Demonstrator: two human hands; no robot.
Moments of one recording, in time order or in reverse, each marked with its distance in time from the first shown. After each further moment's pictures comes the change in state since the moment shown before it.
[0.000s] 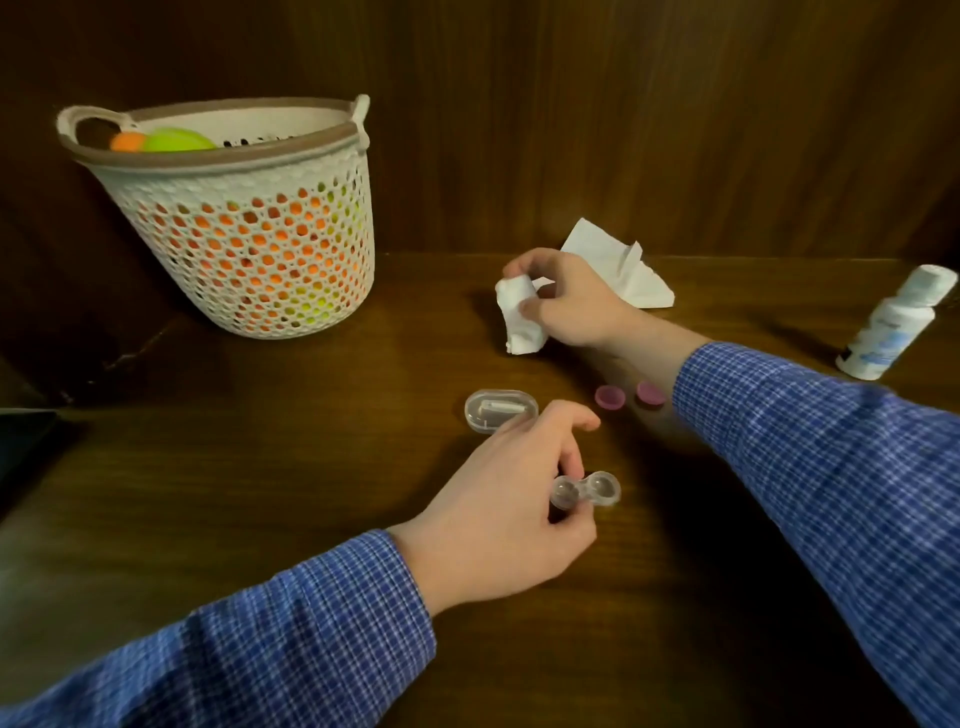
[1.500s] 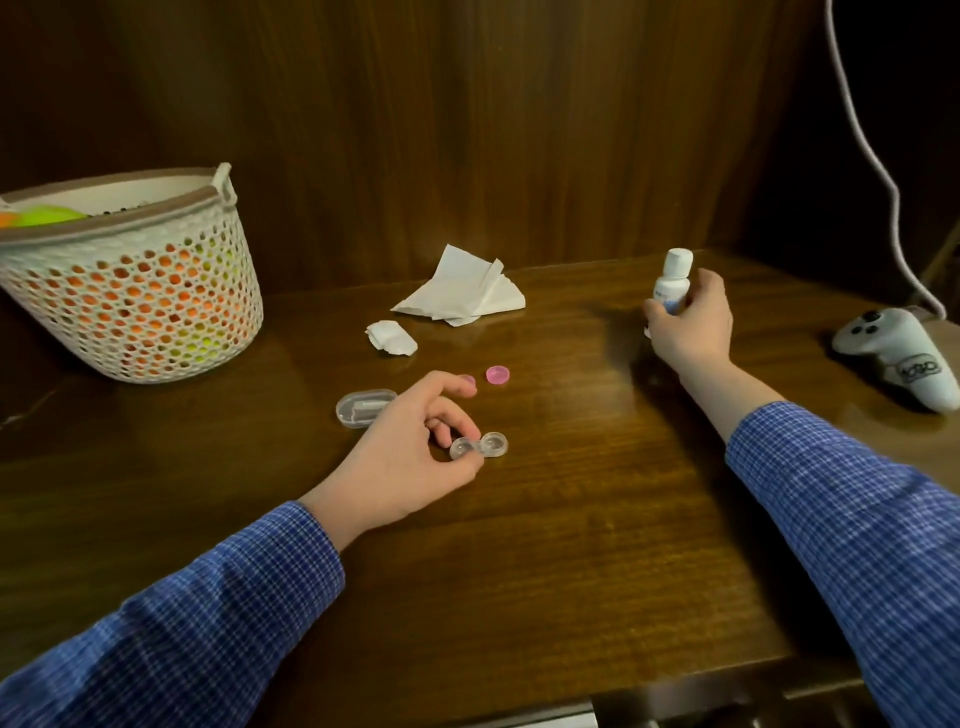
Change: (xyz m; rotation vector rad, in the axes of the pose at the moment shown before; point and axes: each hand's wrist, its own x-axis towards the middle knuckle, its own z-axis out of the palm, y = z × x) left_hand 0.021 0.022 0.021 -0.137 0.023 -0.036; right_hand -0.170 0.101 -0.141 -0.050 0.961 0.527
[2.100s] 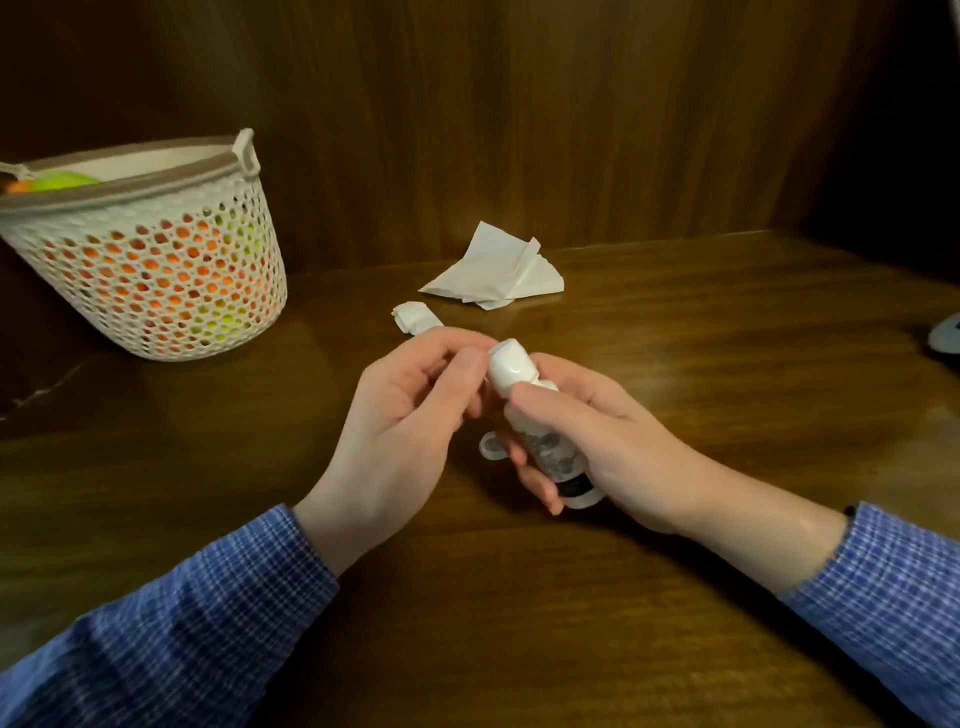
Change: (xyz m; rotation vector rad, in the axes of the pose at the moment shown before) left_hand -0.016 0.040 -0.011 -0.286 0.287 0.094; right_hand -0.166 -0.068 -0.016 0.608 -1.285 -0.246
